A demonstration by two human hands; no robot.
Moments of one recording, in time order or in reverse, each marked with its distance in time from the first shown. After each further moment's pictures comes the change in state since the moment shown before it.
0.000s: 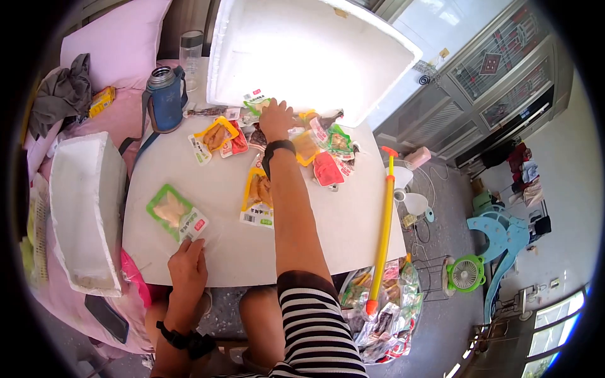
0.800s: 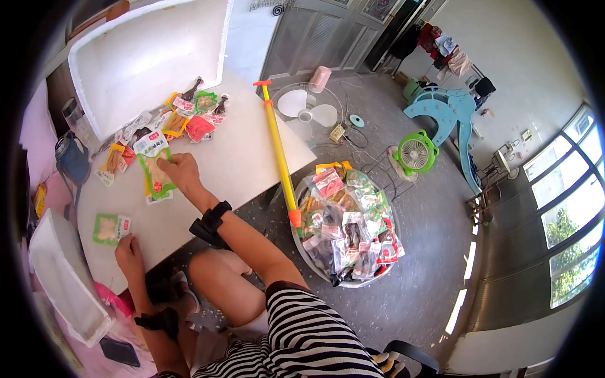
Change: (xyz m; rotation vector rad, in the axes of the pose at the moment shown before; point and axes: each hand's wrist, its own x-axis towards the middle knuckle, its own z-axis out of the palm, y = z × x) left_hand -0.002 -0.019 0.014 -0.005 0.013 0.166; right_hand -0.232 0.050 -0.151 1.533 -0.116 0.415
